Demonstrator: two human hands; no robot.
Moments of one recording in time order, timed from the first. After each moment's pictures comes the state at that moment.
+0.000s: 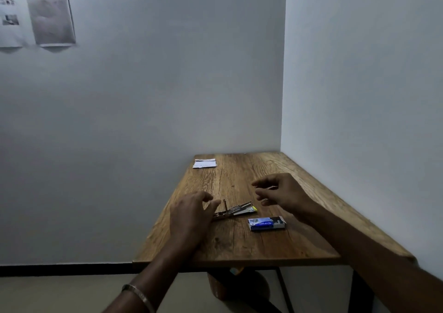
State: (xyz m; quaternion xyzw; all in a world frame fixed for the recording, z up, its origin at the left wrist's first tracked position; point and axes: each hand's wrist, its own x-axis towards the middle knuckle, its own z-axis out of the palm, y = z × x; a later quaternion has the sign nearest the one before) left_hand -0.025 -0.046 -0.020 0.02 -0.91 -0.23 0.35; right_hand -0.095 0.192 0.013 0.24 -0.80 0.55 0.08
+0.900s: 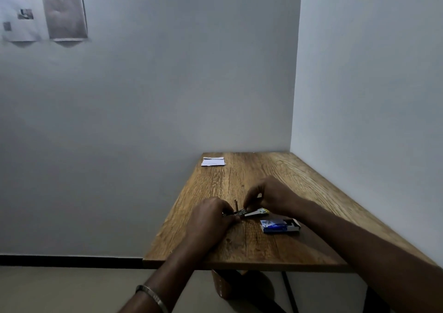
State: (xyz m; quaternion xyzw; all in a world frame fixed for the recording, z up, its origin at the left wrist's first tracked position) left_hand -0.030 -0.045 -0.027 -0.08 -0.94 -0.20 0.26; right_hand -0.119 0.147 0.014 0.43 -0.87 0.24 0.11
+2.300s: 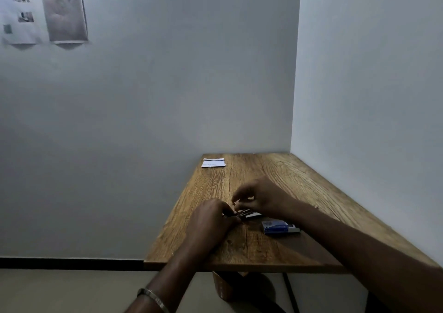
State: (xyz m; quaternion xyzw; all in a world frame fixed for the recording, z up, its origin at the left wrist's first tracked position) left_hand -0.032 -0.048 -0.029 -0.08 -0.94 -0.21 0.27; right_hand -0.098 0.126 0.025 0.46 -0.85 0.22 0.15
